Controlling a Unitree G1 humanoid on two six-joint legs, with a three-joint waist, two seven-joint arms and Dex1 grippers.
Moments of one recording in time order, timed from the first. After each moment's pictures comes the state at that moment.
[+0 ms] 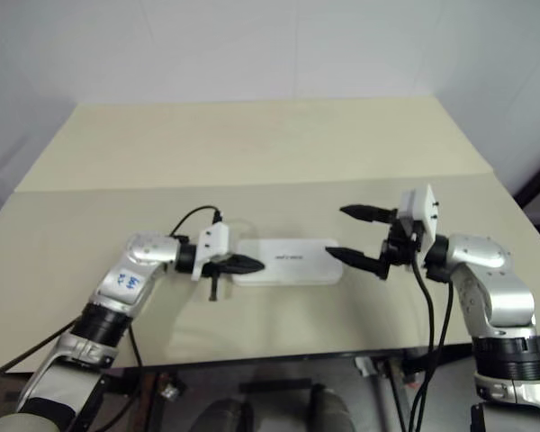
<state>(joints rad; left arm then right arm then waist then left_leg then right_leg) -0.65 0.48 -0.25 0.22 -0.10 0.15 -1.11 -0.42 -0.67 -0.16 -0.07 0.56 0.31 1.17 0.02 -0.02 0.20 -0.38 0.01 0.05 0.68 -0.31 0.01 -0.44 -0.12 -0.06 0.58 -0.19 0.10</state>
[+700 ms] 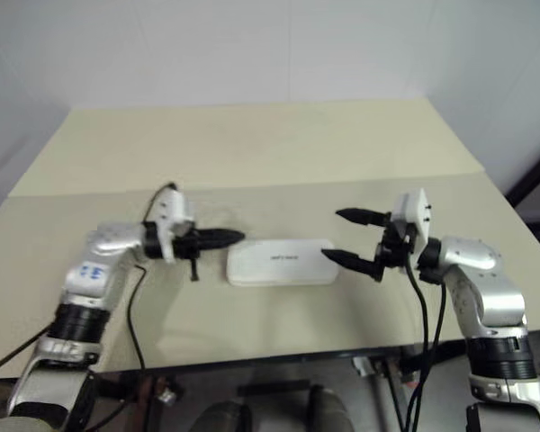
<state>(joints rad) -0.60 0.58 0.09 0.15 -0.35 0.20 -1.11 -0.45 -0.66 -0.13 0.01 0.55 0.26 1.20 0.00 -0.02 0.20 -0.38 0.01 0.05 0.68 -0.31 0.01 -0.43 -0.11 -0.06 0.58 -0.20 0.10</state>
